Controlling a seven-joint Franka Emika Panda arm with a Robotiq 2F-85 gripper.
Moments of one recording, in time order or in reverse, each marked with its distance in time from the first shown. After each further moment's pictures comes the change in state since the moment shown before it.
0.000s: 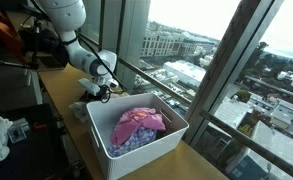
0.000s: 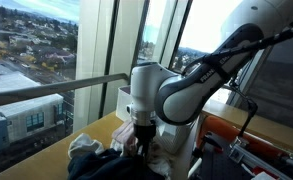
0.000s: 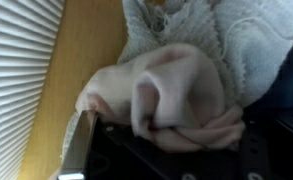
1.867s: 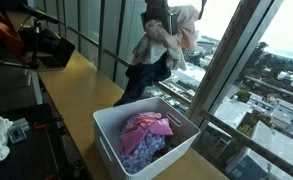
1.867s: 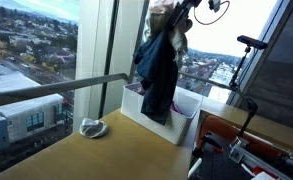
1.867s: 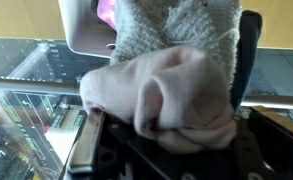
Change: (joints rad) arm -0.260 -0.694 -0.121 0.097 0.073 -0.169 -0.262
